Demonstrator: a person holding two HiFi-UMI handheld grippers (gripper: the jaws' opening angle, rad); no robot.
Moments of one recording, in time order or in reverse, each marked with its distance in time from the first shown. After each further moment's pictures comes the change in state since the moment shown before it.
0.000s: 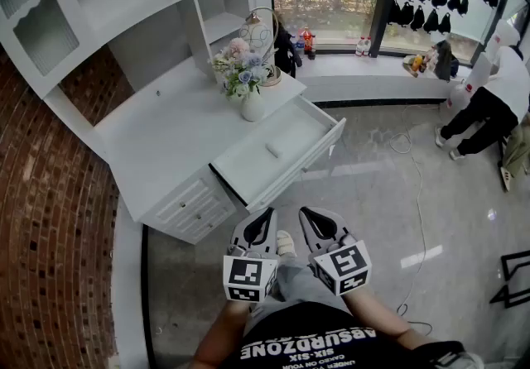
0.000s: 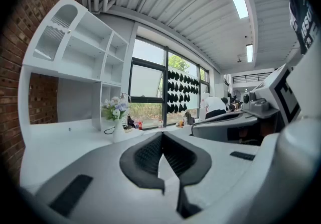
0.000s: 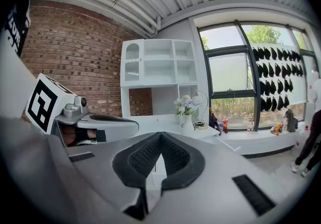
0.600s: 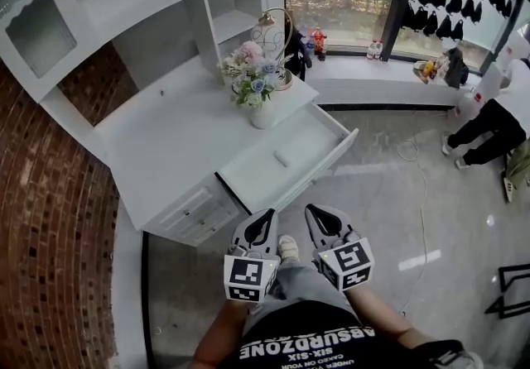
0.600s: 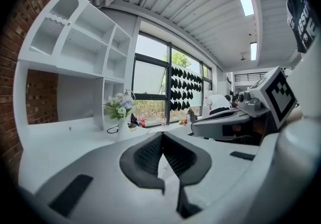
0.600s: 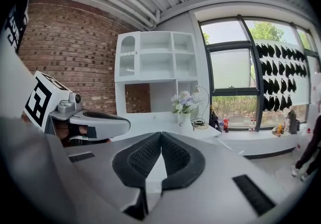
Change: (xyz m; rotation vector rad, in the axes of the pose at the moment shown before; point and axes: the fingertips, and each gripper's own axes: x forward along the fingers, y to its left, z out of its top) left arm 0.046 0.053 0.000 -0.008 0.039 0.008; right arm 0.070 -0.036 0.005 -0.009 0.047 -0.004
